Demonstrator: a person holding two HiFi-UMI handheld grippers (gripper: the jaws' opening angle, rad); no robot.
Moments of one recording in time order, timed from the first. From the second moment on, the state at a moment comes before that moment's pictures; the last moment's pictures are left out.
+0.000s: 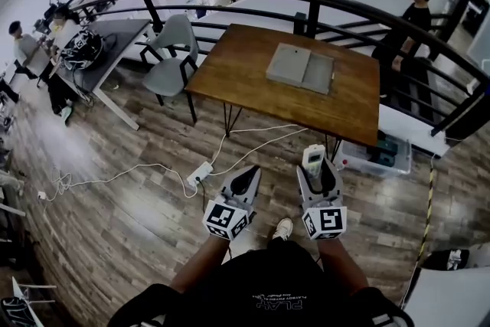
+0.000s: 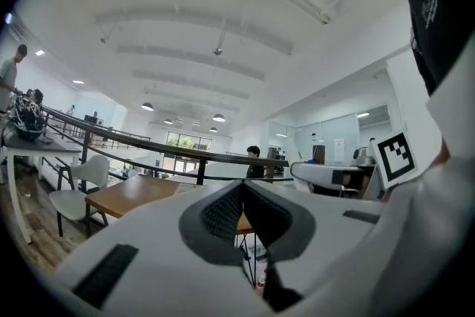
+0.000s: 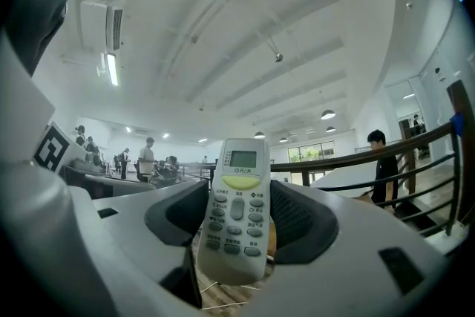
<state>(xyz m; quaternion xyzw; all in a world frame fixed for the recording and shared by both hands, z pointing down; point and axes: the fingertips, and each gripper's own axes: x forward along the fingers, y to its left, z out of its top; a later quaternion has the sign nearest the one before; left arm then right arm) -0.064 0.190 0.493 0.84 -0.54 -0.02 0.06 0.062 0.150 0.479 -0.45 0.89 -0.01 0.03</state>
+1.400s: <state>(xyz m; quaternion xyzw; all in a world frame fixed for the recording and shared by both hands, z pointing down) -0.068 -0.034 0.486 0.85 -0.53 -0.03 0.05 0.055 -0.058 0.481 -0.44 0.90 -0.04 0.04</state>
